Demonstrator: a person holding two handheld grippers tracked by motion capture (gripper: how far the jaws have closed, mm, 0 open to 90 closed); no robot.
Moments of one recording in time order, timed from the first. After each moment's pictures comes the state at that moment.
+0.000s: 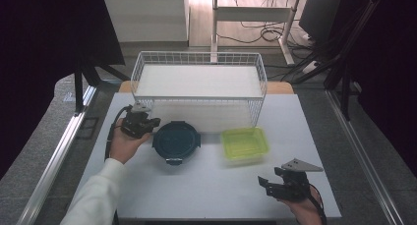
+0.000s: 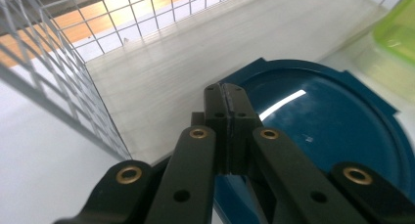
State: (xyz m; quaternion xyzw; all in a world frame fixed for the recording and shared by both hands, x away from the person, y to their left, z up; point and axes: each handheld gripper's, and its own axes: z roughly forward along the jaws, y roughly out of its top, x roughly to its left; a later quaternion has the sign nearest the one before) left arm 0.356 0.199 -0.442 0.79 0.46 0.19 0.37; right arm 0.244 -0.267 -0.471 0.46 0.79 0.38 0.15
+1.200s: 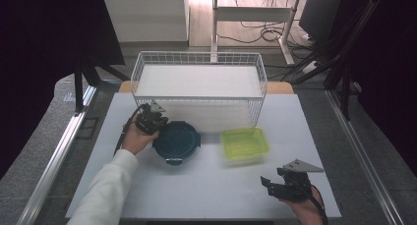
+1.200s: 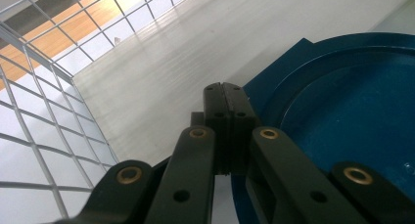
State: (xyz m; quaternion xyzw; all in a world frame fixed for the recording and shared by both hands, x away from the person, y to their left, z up) left arm 0.397 0.177 -0.477 0.83 0.41 0.22 0.31; right arm 0.244 -0.272 -0.476 0.46 0.79 0.36 0.17
